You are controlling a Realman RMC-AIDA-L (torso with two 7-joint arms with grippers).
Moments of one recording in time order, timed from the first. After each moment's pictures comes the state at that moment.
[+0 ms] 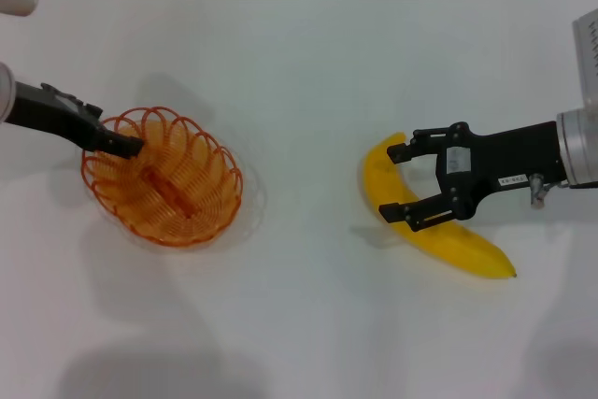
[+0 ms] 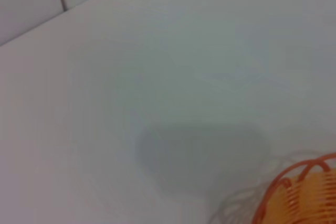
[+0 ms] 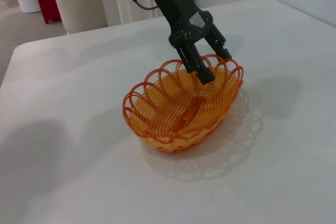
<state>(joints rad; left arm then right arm) -0.80 -1.99 0.87 0.69 2.55 1.17 -1.93 0.58 2.04 -0.78 -0.67 -2.20 -1.53 1.30</state>
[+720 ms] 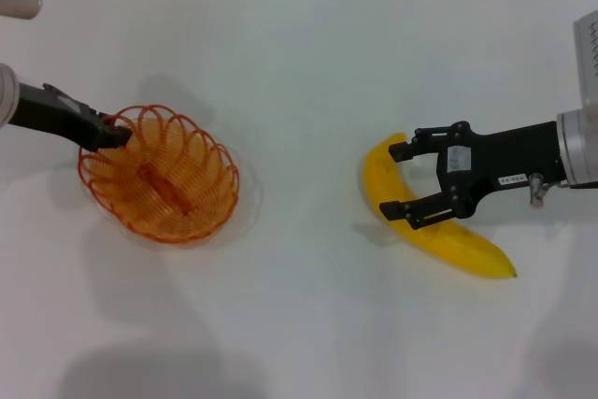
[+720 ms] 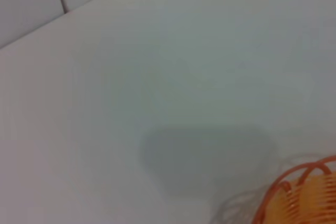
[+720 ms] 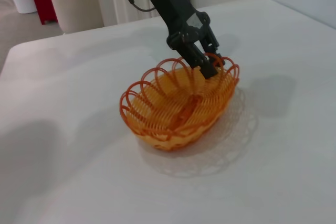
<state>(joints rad) -0.80 -1.99 0.87 0.68 2.55 1.15 -1.92 0.58 2.04 -0.78 -0.67 -2.19 -1.52 1.30</state>
